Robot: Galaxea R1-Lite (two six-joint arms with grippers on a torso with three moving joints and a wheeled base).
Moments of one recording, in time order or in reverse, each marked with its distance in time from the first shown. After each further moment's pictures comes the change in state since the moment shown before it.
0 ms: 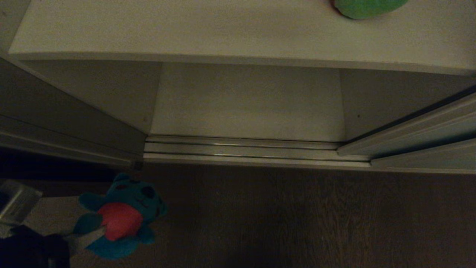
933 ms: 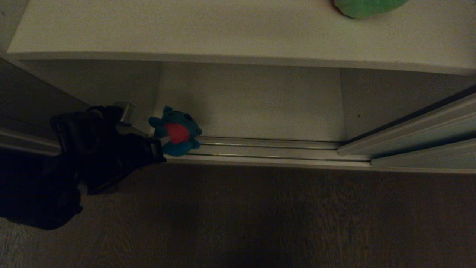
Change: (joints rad) left arm -0.106 0.806 -0.382 -0.752 0.106 -0.123; right arm 0.000 0.000 0.000 0.000 0.000 0.000
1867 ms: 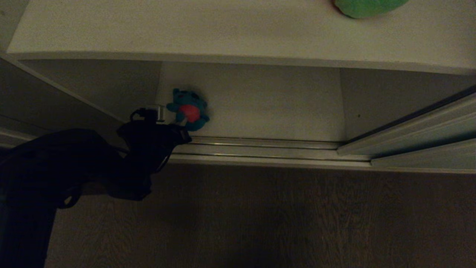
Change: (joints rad) left arm -0.022 0.538 -0.424 -0.455 0.128 -0.021; right arm 0.000 0.000 0.000 0.000 0.000 0.000
